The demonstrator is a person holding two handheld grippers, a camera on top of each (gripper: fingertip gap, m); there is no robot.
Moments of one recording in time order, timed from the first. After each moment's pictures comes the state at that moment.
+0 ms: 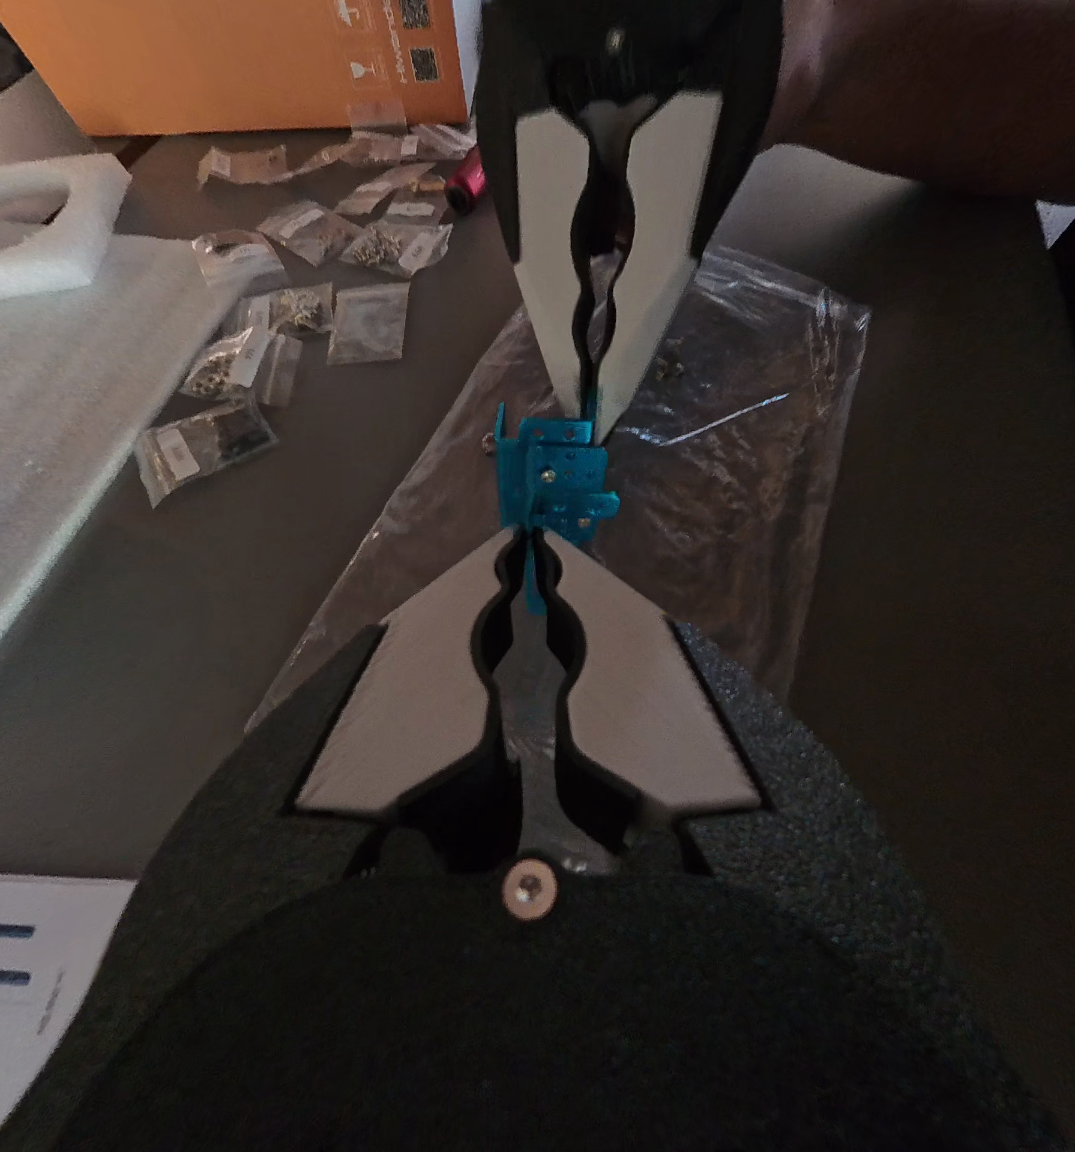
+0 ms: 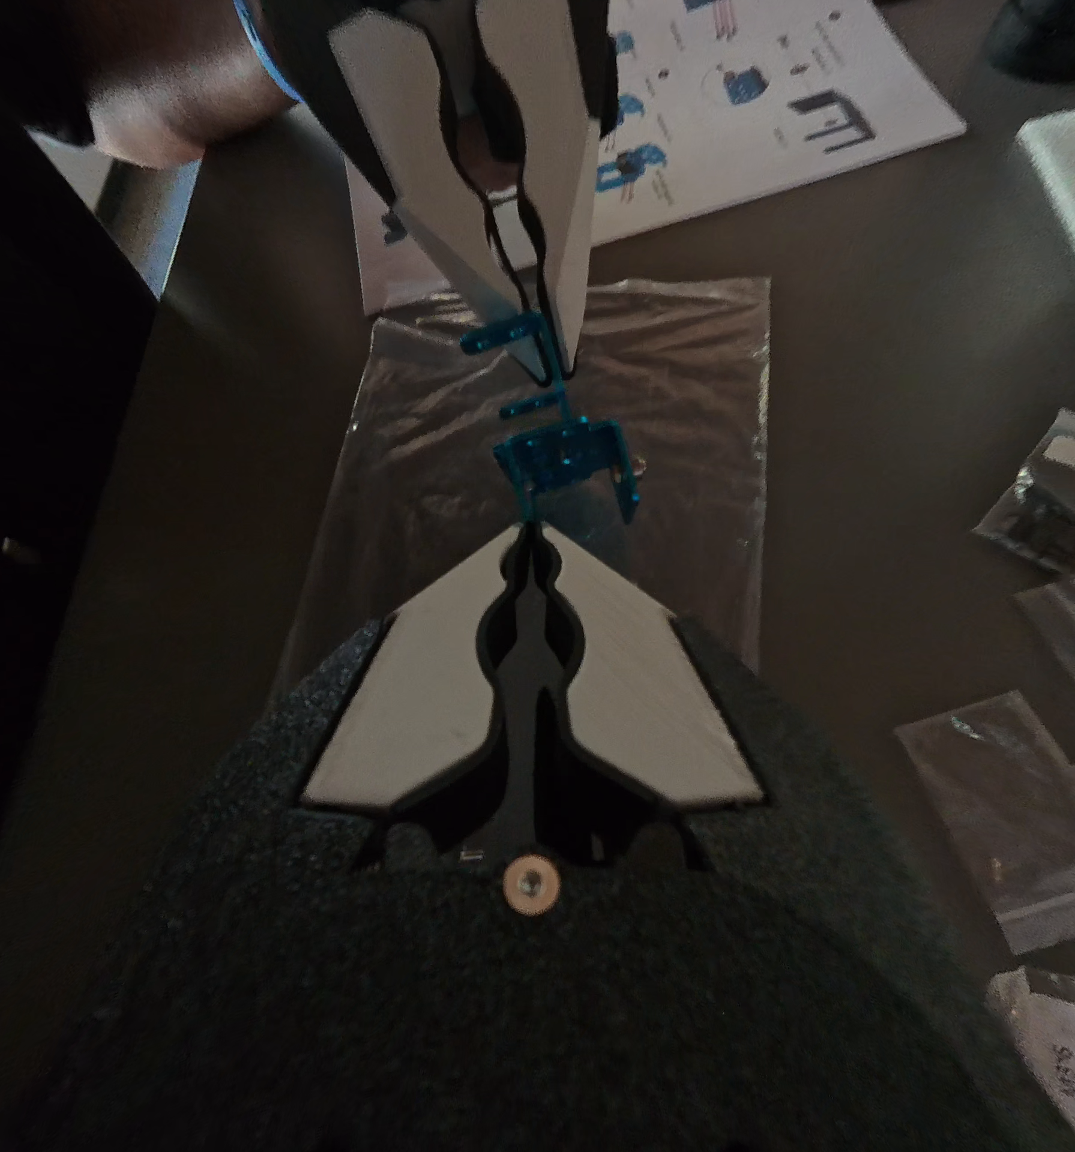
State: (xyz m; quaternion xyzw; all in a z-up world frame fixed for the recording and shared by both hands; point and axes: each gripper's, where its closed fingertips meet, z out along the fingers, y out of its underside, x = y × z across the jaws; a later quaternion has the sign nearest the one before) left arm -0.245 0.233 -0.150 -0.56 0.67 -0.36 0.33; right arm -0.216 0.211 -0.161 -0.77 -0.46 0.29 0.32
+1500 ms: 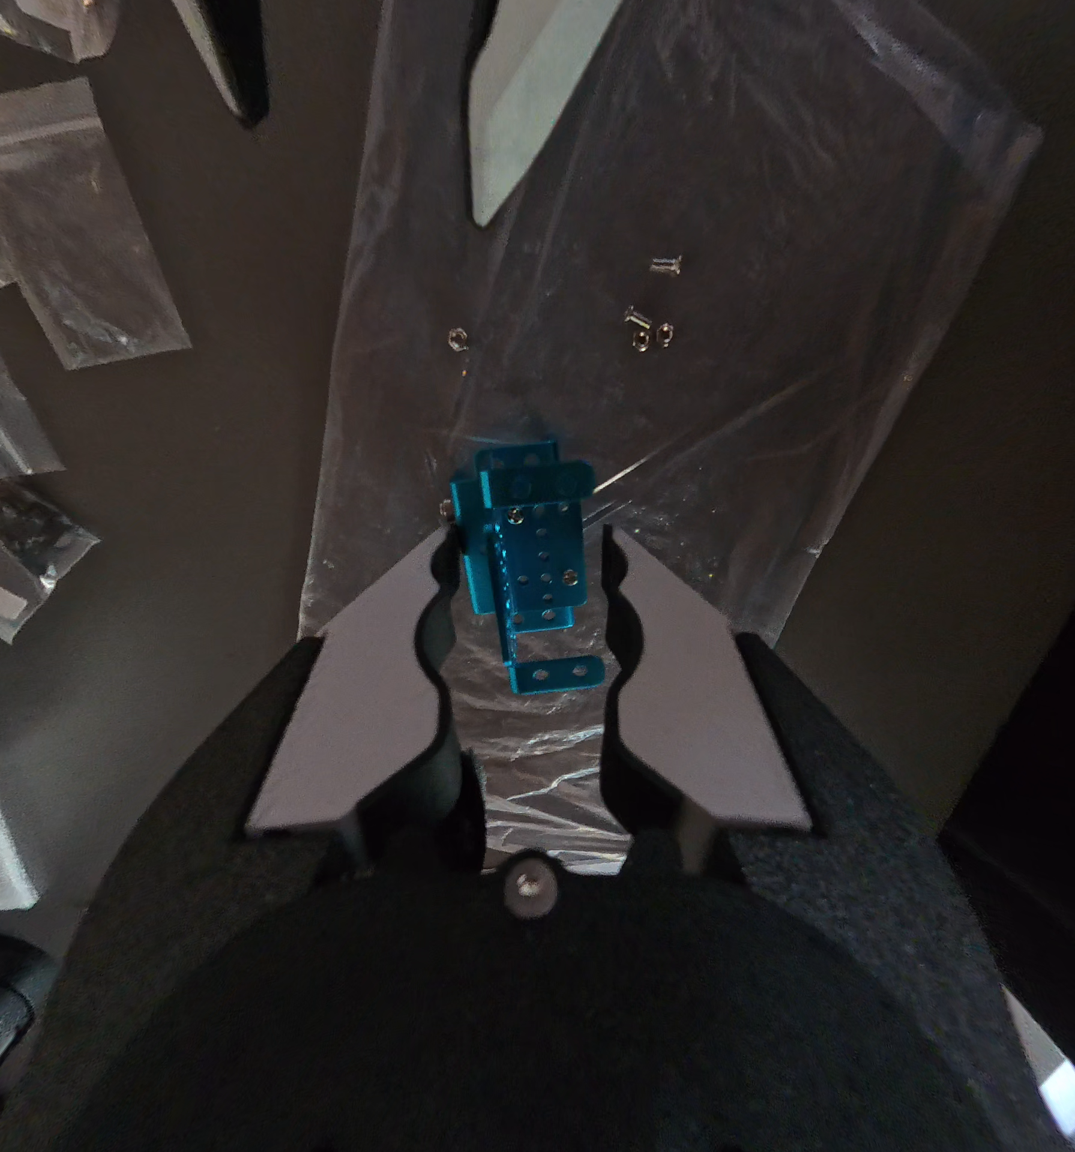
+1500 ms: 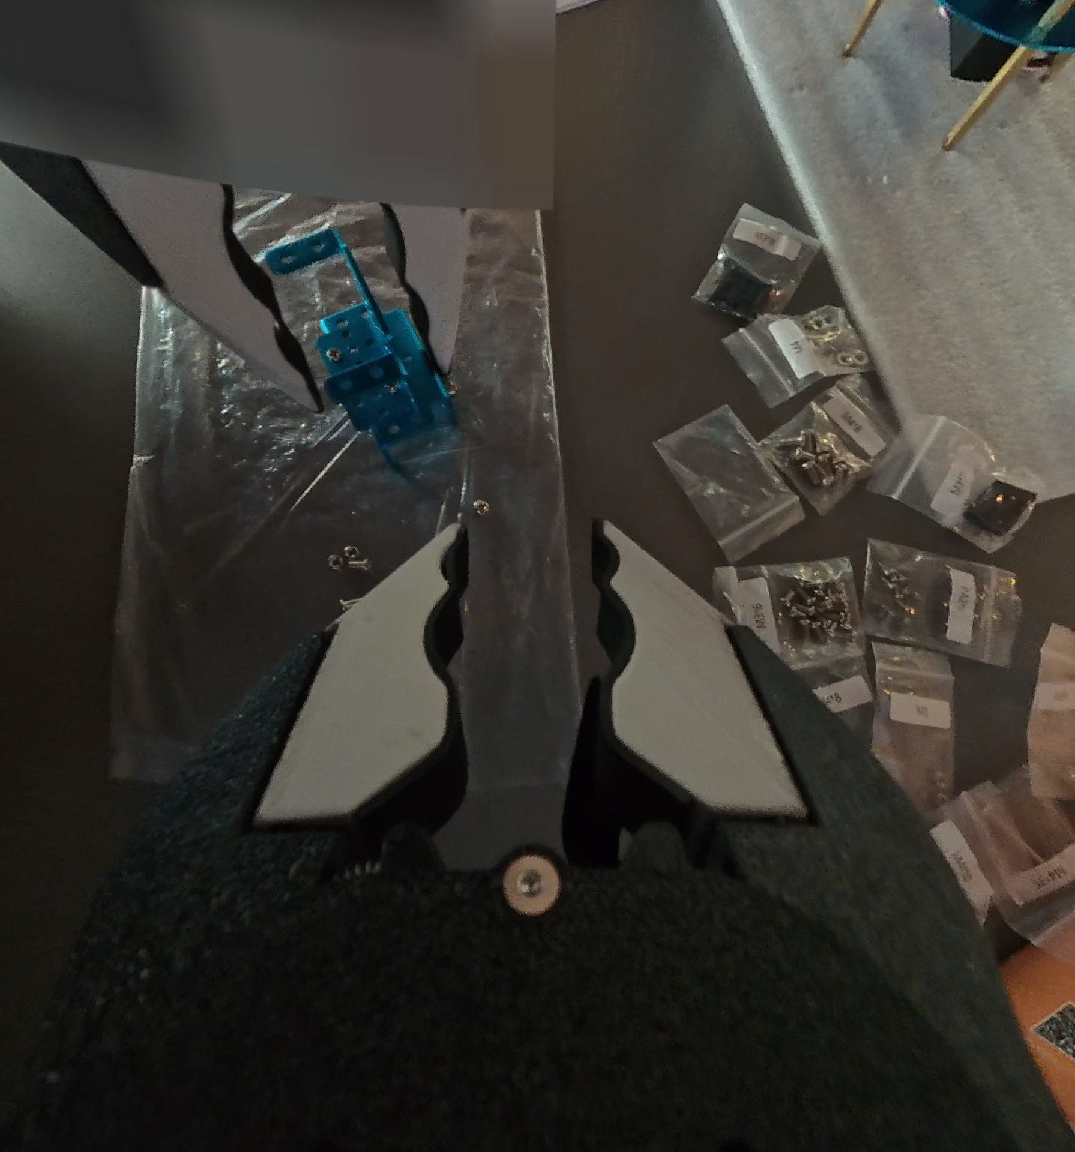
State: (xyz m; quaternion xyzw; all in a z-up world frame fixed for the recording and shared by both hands) left arm -0.190 0.201 -0.183 -0.60 0.79 -0.09 0.04; right arm -0.107 0.216 -0.151 -0.83 -0.42 0.15 0.34
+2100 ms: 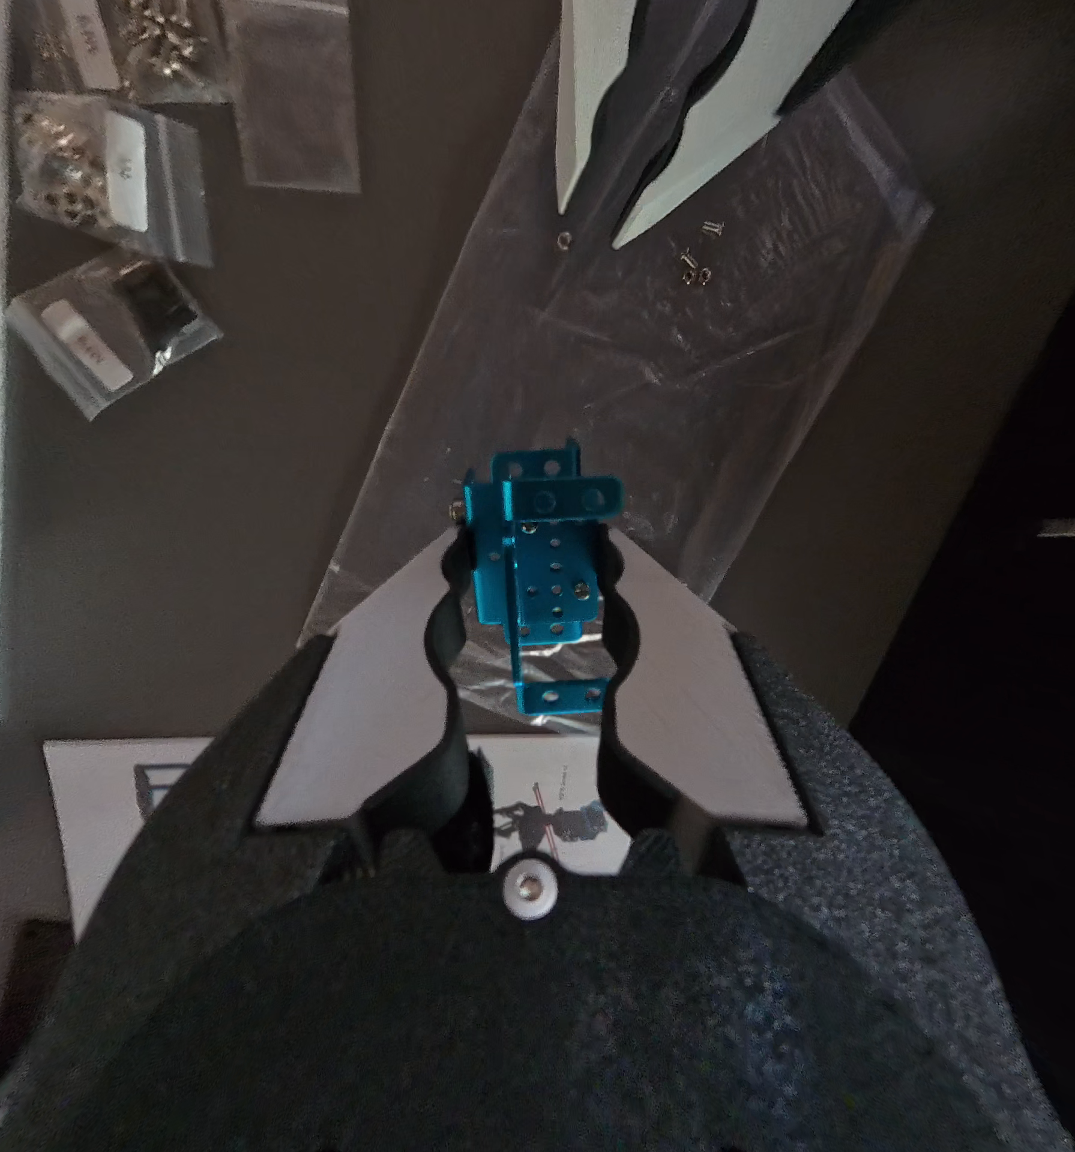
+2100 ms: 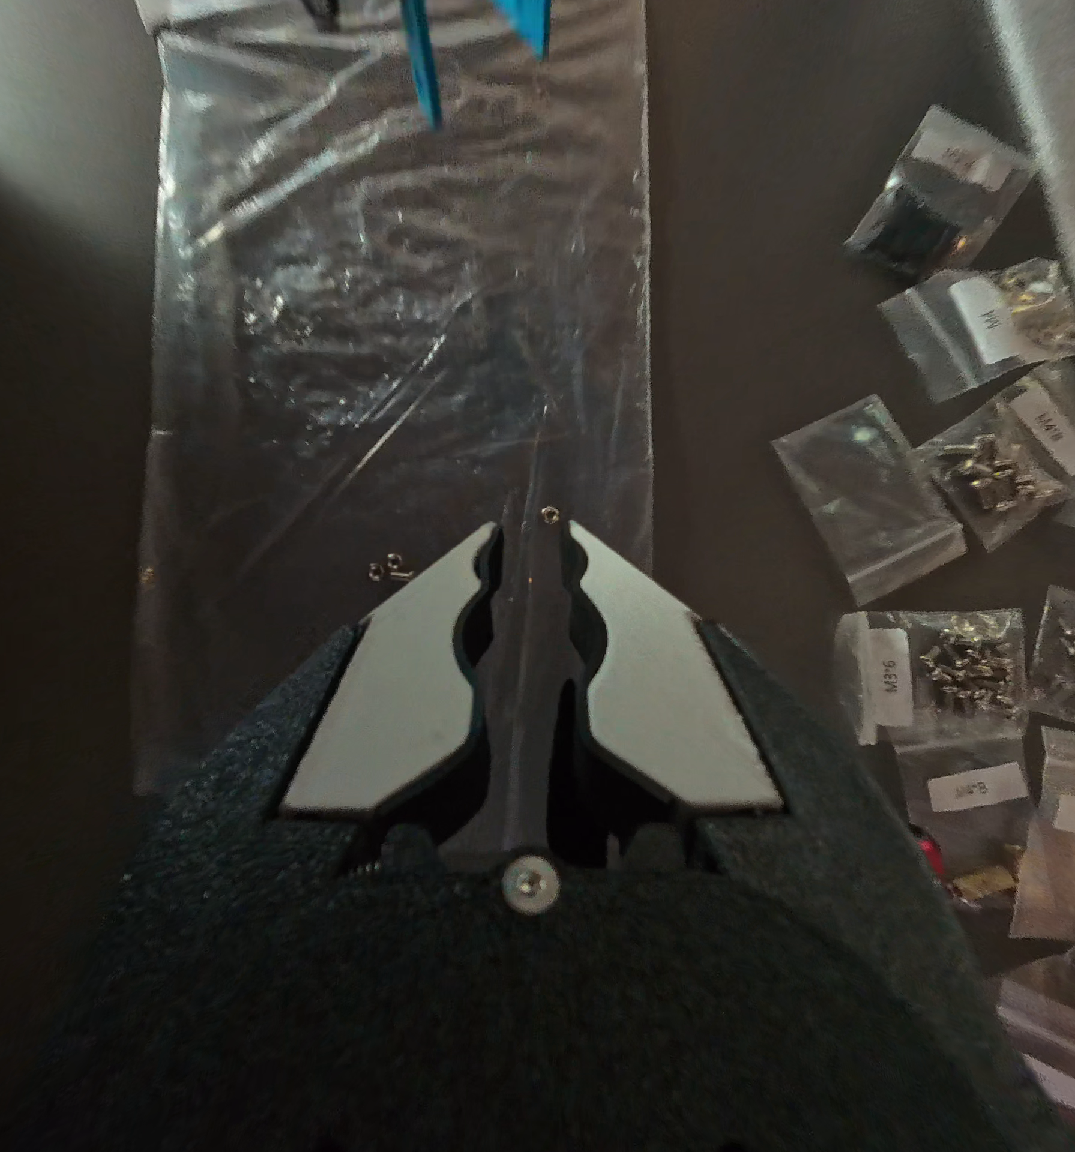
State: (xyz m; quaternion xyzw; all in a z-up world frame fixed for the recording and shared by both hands) left arm -0.230 0.240 -0.127 -0.67 0.72 -0.17 0.04; right arm -0.134 0.204 -0.185 -0.83 -0.45 0.17 0.27
